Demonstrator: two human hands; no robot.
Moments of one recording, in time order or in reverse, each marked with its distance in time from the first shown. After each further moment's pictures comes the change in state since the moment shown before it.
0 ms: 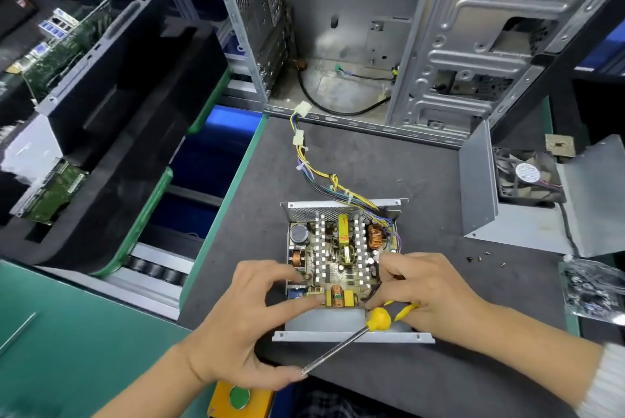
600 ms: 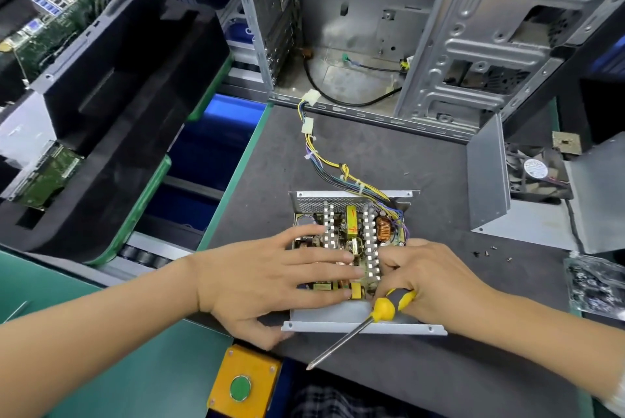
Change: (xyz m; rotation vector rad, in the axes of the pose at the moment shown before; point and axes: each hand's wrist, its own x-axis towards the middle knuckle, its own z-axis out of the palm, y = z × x) left_hand 0.058 -0.031 -0.033 0.381 -0.590 0.555; right_hand 0.009 0.001 0.004 -0.133 -0.205 0.071
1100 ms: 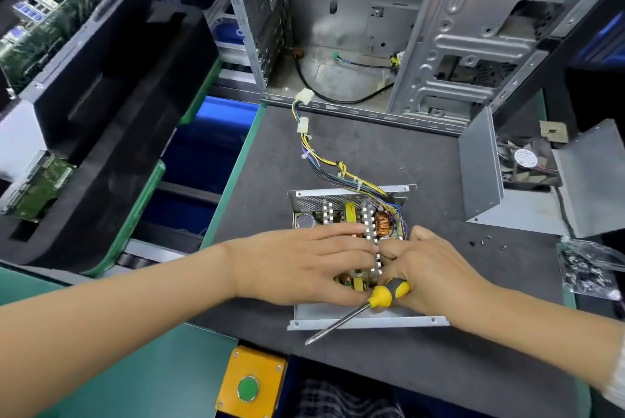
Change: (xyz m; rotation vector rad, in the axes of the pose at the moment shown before) left_hand 0.038 -0.006 -0.002 0.206 0.206 0.116; right_hand 0.006 -0.013 -0.003 -0.189 0.013 0.064
